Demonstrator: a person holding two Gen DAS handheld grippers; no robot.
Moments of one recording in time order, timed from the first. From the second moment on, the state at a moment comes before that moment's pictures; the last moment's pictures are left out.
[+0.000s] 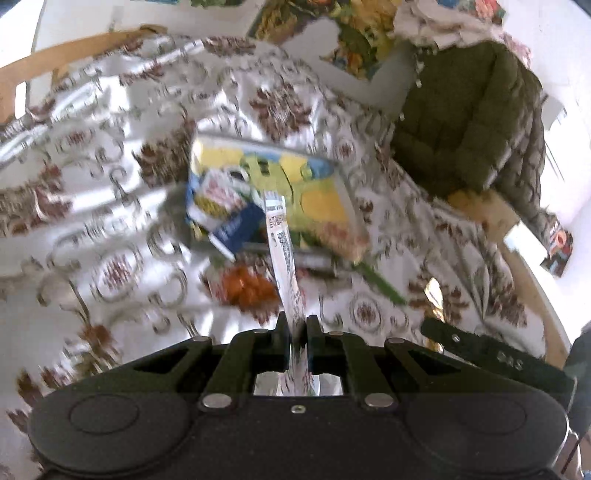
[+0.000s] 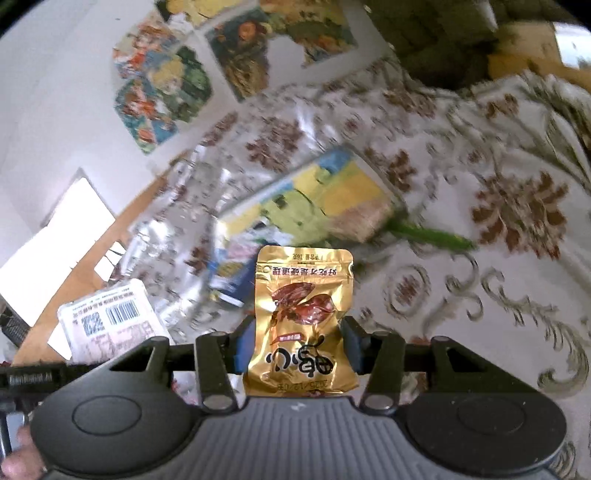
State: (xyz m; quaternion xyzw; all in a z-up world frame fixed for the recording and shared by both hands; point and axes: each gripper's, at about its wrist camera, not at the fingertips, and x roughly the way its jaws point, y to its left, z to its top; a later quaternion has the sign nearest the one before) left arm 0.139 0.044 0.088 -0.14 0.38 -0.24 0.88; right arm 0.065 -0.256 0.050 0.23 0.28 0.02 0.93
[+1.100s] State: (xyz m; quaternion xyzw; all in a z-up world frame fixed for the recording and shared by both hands) left arm 0.425 -0.014 0.054 -0.15 0.39 -0.21 0.88; right arm 0.336 -0.254 0.008 0.23 0.27 0.01 0.94
